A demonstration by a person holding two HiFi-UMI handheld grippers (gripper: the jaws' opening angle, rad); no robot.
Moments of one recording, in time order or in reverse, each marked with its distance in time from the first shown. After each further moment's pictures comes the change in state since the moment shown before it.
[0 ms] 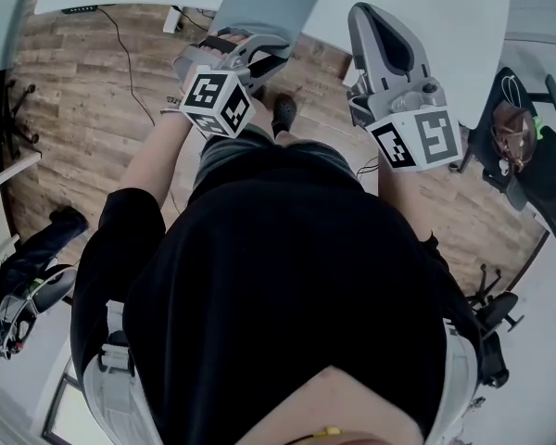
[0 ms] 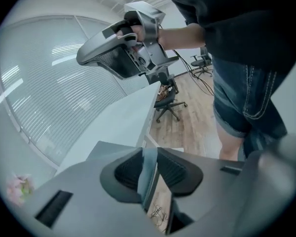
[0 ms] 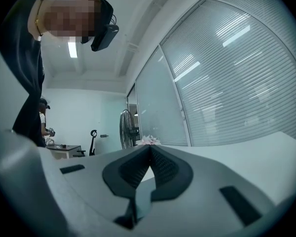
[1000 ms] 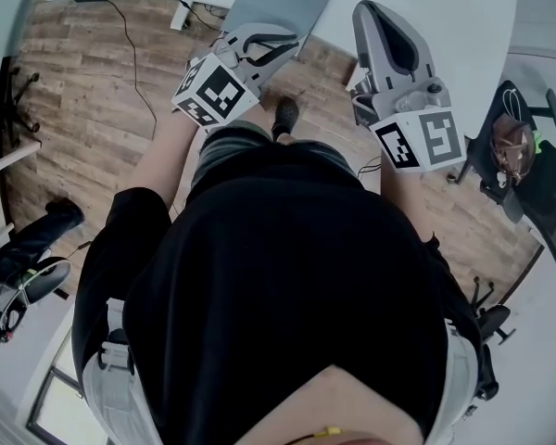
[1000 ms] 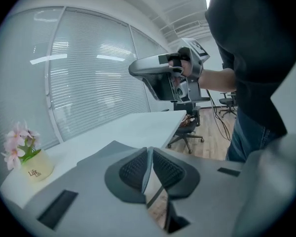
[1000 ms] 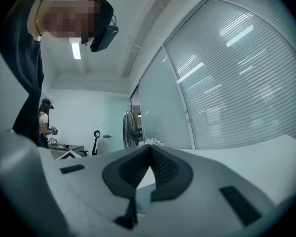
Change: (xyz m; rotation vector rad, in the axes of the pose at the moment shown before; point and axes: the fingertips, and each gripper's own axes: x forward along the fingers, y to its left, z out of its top) left arm -0.028 0.039 0.018 -0.429 -0.229 0.137; right arm 0.007 0.008 0.011 -0.015 -0.016 0.043
